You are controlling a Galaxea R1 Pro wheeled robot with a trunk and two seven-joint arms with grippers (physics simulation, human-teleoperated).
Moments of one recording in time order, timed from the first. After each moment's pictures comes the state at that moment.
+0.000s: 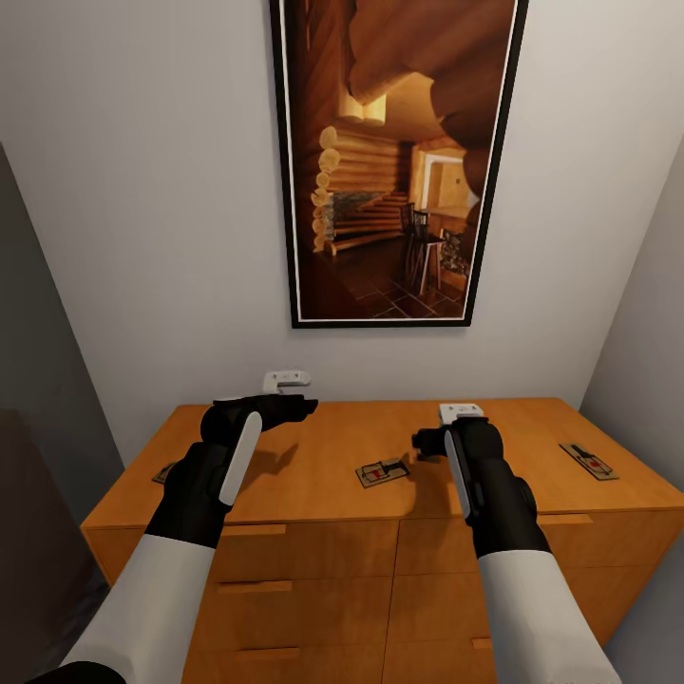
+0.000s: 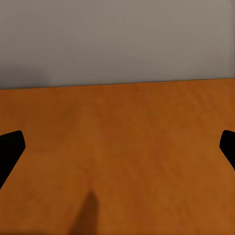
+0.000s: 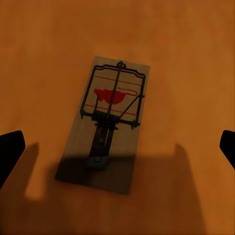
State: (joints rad) left arm -0.77 -0.15 -0.12 -1.30 0.15 0.90 0.06; right arm -0.72 0.17 -0.09 -1.25 0.24 1.04 -0.01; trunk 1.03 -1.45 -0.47
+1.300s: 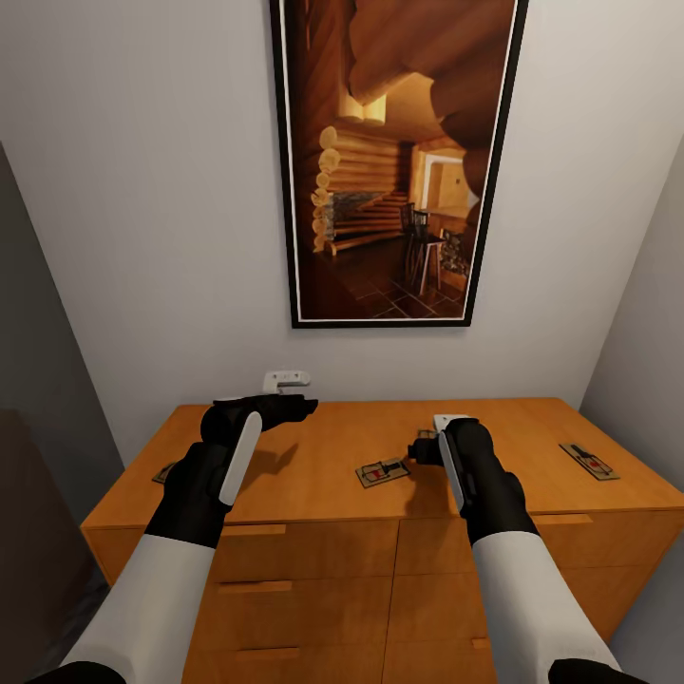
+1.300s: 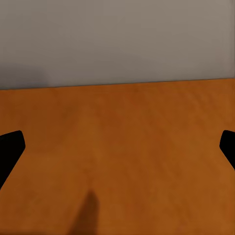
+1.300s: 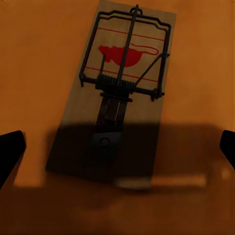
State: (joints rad) left arm -0.77 -0.15 -0.12 -1.30 0.15 0.90 0.06; right arm -0.78 0.17 -0.13 -1.07 0.23 1.04 -0.01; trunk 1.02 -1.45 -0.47
